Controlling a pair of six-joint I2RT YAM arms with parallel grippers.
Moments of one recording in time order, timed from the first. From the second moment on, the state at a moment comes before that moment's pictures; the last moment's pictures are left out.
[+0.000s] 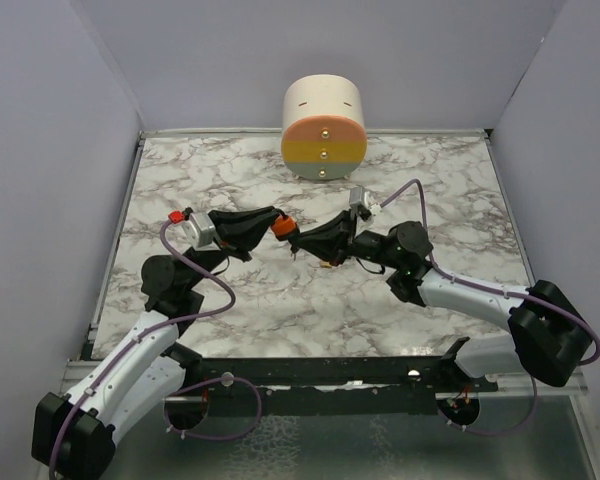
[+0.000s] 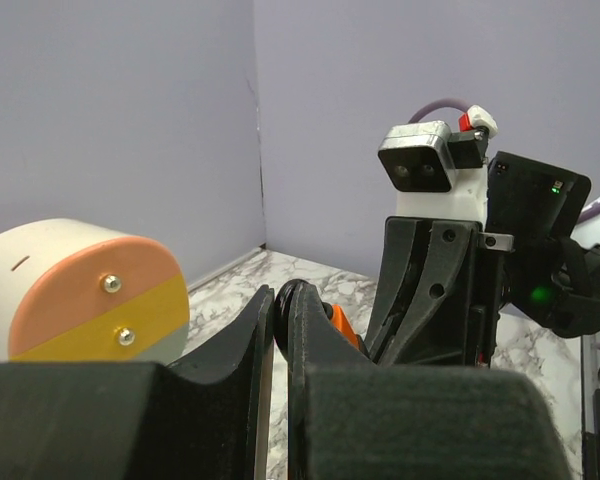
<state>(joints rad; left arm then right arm) -0.44 0.75 0.48 0.84 0.49 -0.27 0.77 1.33 0.64 1.00 -0.60 0.33</state>
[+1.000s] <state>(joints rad) -0.42 0.72 0.47 1.09 0.08 -0.20 0.78 1.26 0.50 0.76 -0.45 0.30</state>
